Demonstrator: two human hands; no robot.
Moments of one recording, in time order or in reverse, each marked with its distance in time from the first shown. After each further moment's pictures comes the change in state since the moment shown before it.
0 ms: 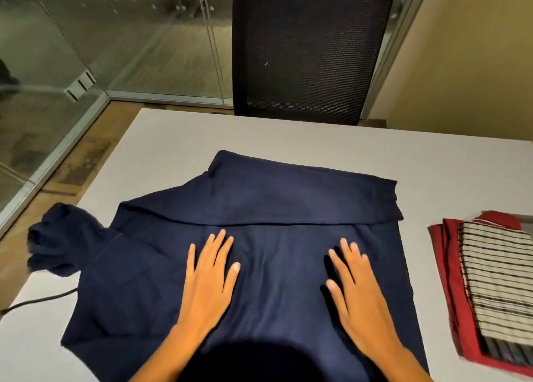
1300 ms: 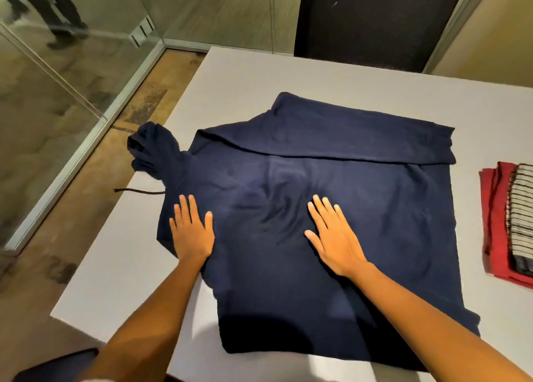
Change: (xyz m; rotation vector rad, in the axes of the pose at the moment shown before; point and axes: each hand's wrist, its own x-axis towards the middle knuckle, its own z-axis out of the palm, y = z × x) left_hand -0.128 -0.135 -0.006 0.023 -0.018 -0.651; right_hand -0.042 -0.097 0.066 -0.196 -0.300 -0.256
